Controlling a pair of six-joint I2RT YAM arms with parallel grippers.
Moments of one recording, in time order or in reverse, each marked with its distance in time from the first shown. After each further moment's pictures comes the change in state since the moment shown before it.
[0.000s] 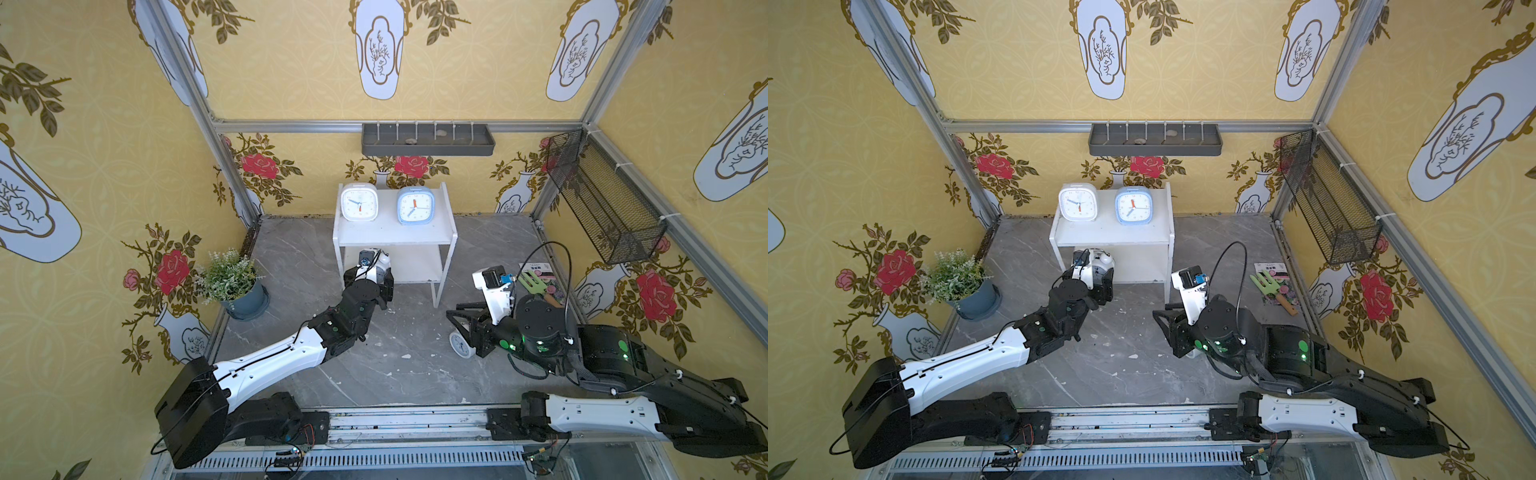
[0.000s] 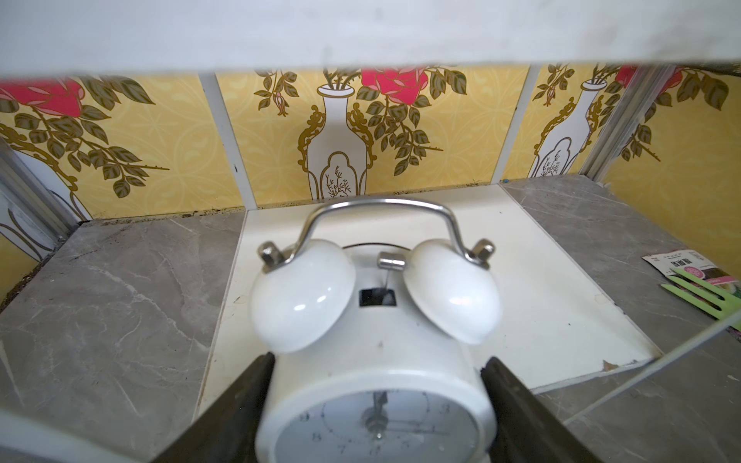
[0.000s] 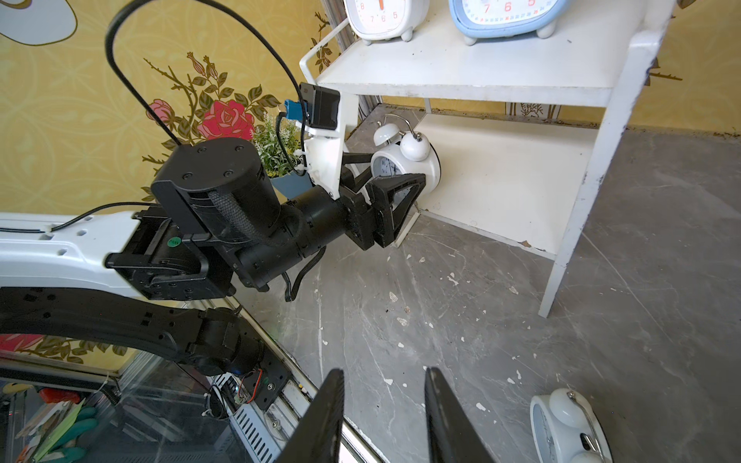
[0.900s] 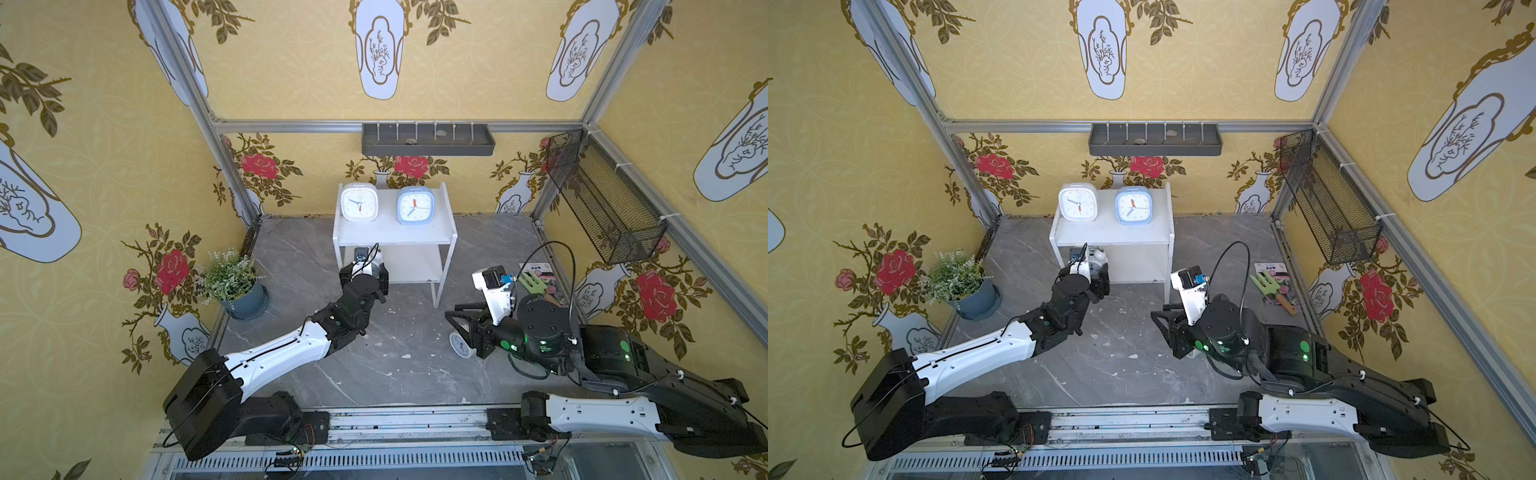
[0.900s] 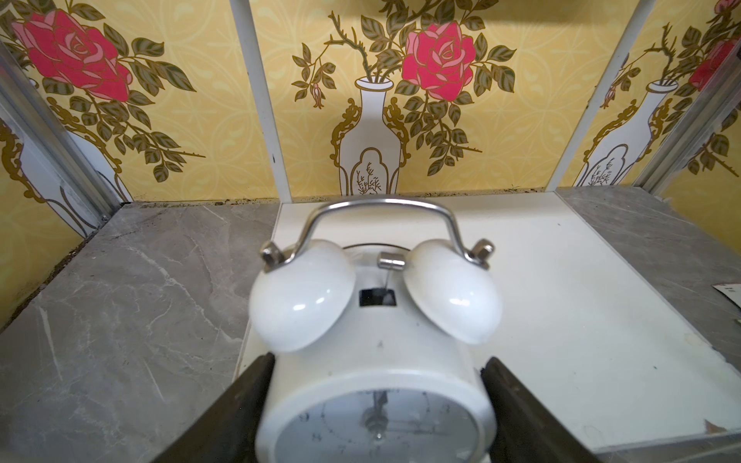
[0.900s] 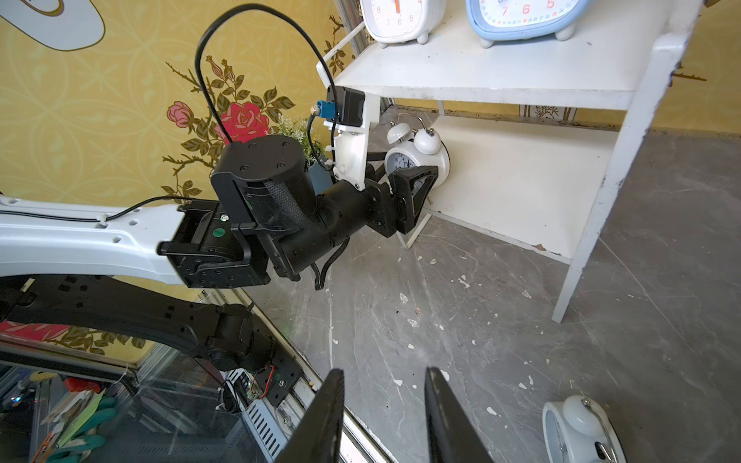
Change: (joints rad) left arm 0.055 0.056 0.005 0.030 -0.039 -0.027; right arm 0.000 -0.004 0.000 0.020 -0.031 -0.007
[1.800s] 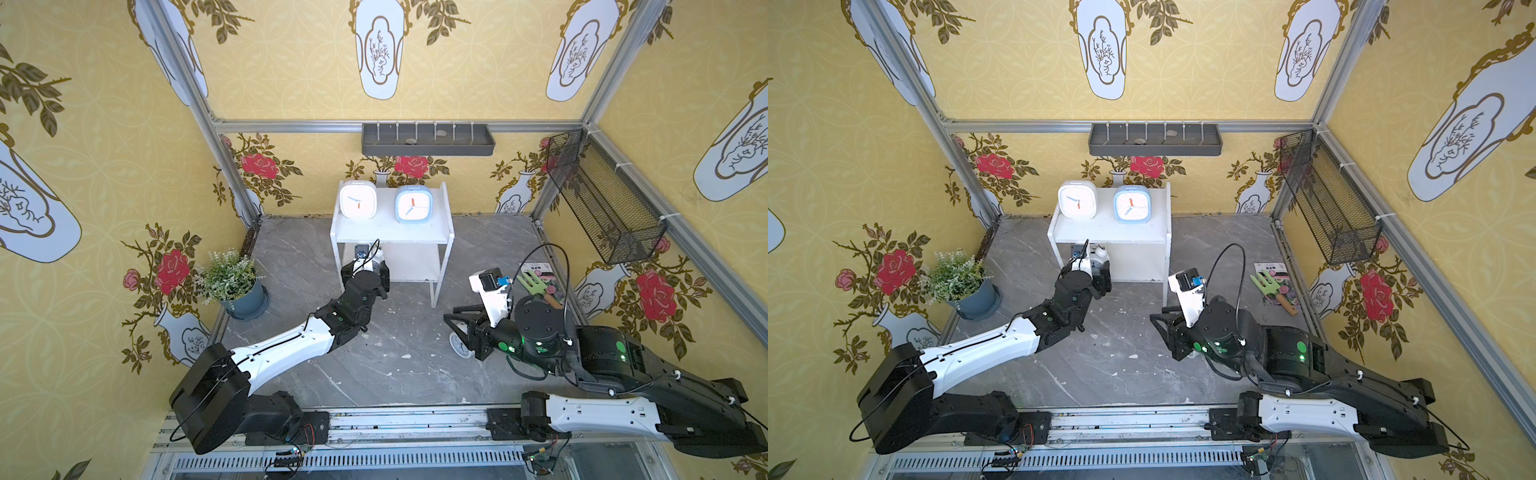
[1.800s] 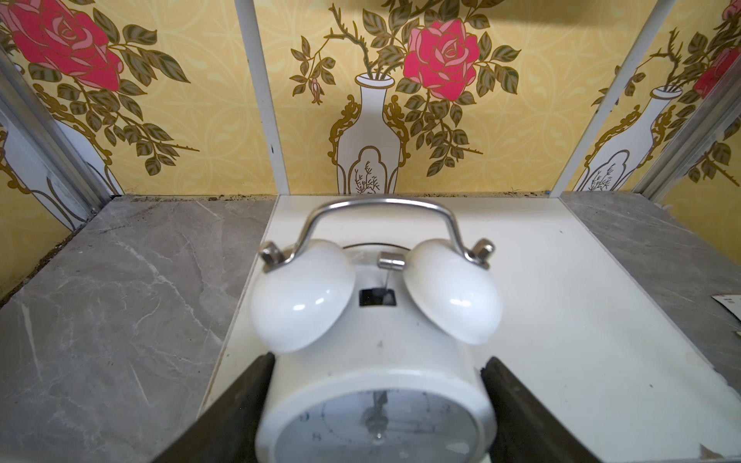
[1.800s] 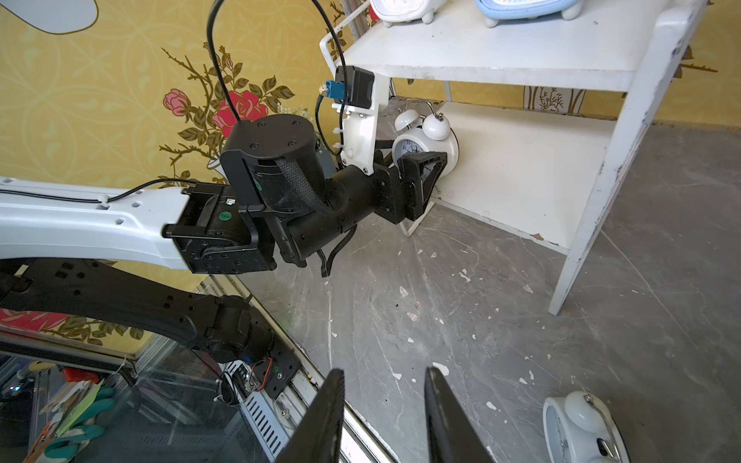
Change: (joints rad) left arm 0.017 0.042 0.023 0.011 0.018 -0.023; right arm 0.000 -0.006 -0.023 0.004 -0.013 -0.003
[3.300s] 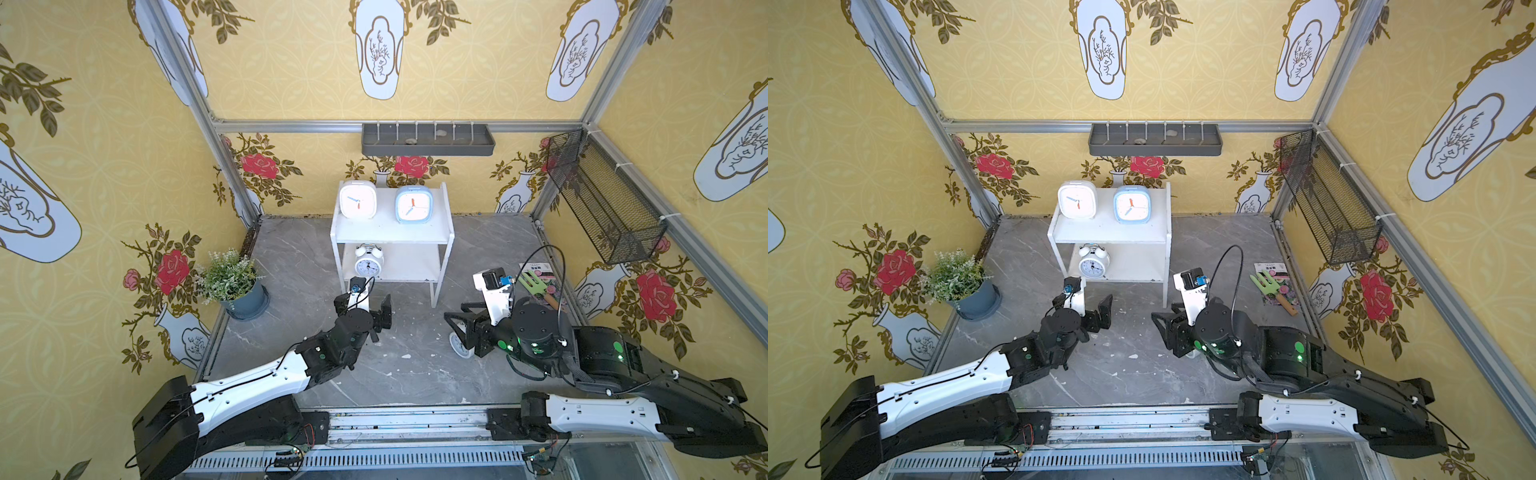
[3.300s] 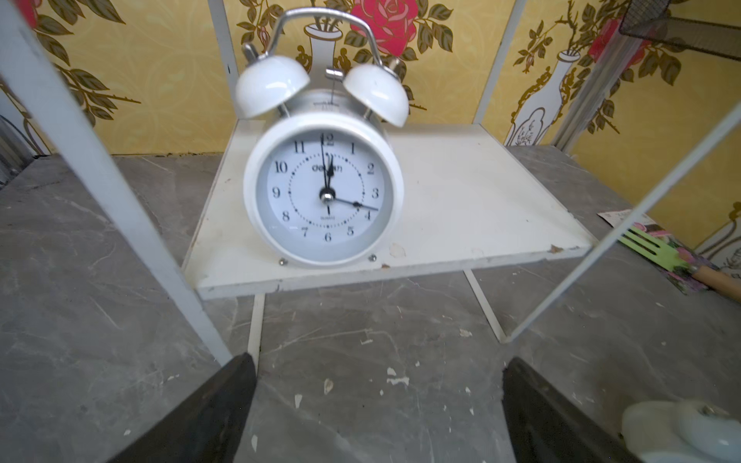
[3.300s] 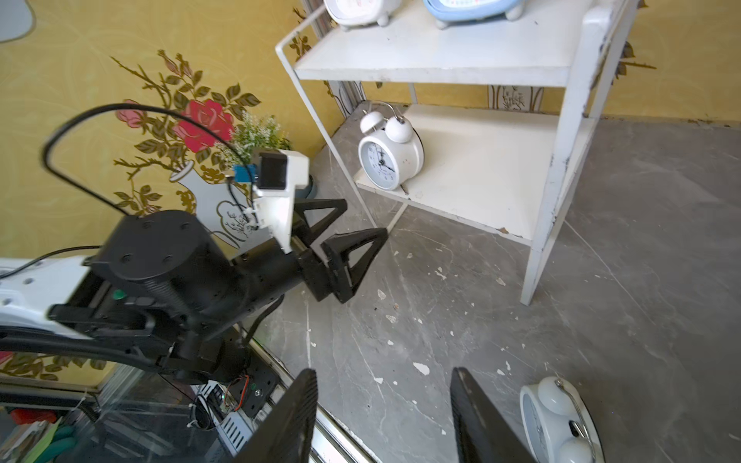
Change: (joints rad) left arm -0.220 -0.323 -0.245 -0.145 -0.017 -0.127; right arm -0.002 0.021 -0.010 -0.048 0.096 0.066
